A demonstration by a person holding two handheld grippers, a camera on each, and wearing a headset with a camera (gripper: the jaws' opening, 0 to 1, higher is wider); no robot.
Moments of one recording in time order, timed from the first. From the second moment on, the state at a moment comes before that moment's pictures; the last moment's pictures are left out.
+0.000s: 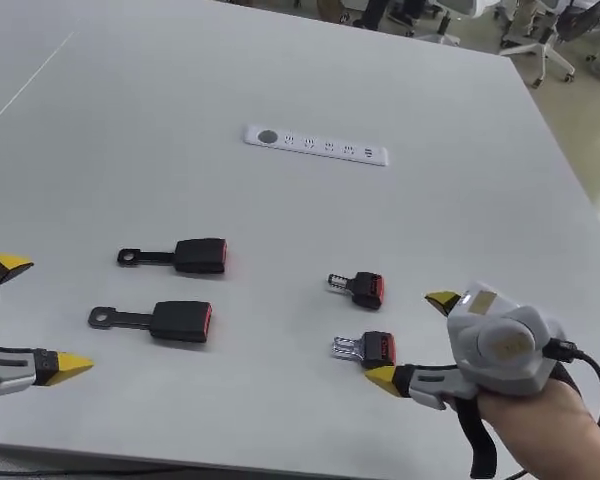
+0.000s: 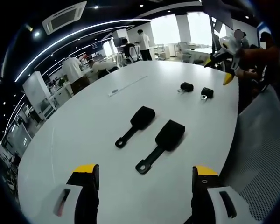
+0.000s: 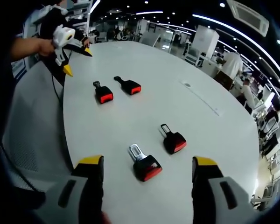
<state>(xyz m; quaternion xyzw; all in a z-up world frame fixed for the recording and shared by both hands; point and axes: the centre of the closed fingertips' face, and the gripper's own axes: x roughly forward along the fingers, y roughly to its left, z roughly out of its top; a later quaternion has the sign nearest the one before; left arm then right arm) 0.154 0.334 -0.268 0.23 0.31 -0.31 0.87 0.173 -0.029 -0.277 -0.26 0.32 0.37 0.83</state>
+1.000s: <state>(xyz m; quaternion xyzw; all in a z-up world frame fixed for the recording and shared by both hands) 0.177 0.273 -0.323 0.31 0.33 -0.45 0.77 0.170 -0.017 -0.326 -0.36 0.35 0.48 0.72</state>
